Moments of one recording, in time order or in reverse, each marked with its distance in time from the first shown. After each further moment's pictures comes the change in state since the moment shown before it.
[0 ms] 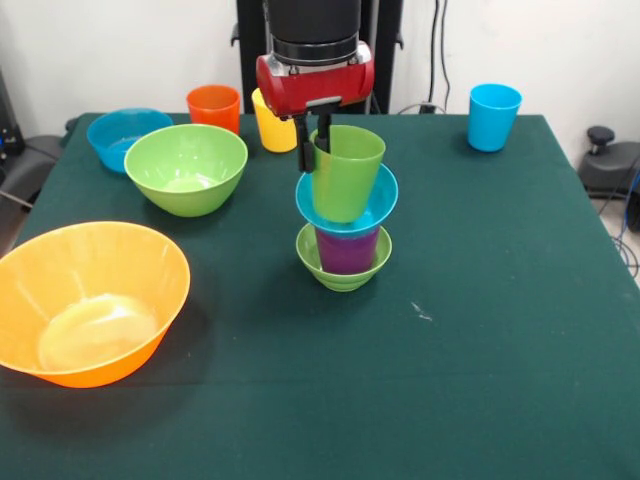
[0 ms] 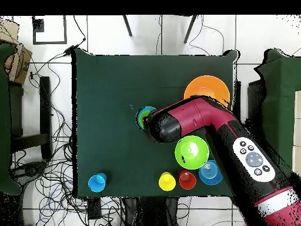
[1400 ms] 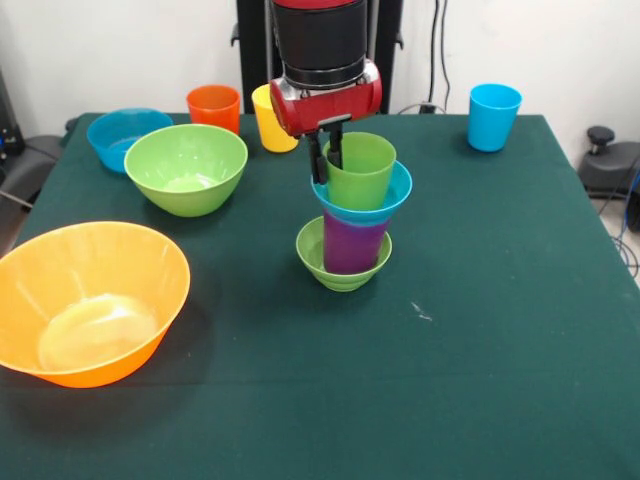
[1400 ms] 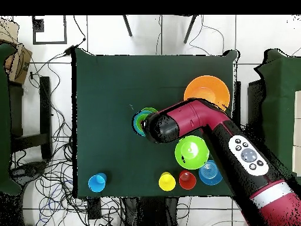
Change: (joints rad) arm 0.000 0.072 -0.004 -0.001 -0.007 0.000 0.000
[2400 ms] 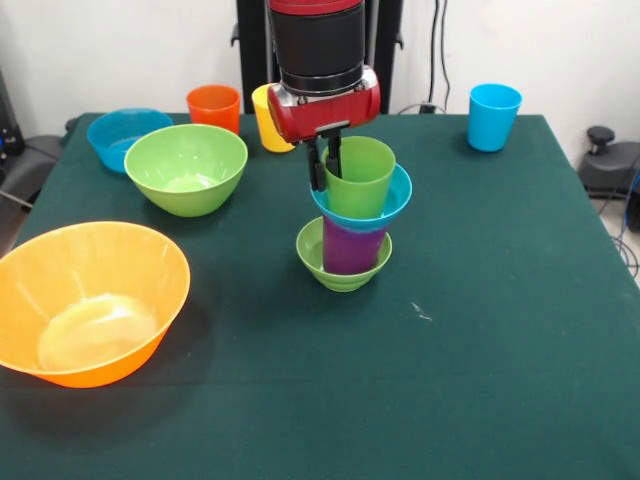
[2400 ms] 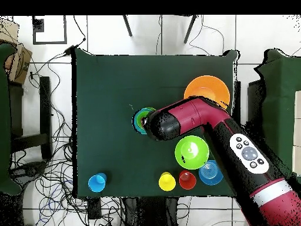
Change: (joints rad) arm 0.000 0.012 0.000 -0.024 -0.001 0.000 0.000
